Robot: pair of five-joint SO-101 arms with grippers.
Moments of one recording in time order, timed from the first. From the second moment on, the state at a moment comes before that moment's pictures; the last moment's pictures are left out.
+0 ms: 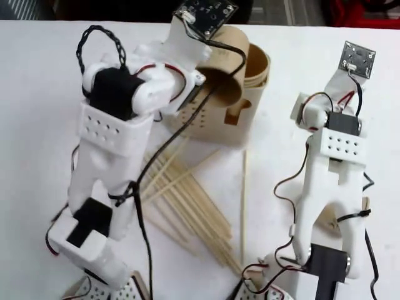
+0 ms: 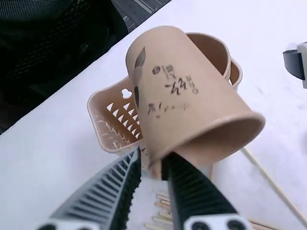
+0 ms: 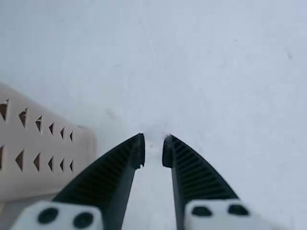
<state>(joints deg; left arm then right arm) 21.1 8.8 -53.9 98.2 -15.7 11.0 -13.0 18.4 52.7 -6.2</state>
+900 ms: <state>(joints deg) 21.1 8.8 -45.0 78.7 -10.5 11.0 -13.0 18.4 52.7 -6.2</state>
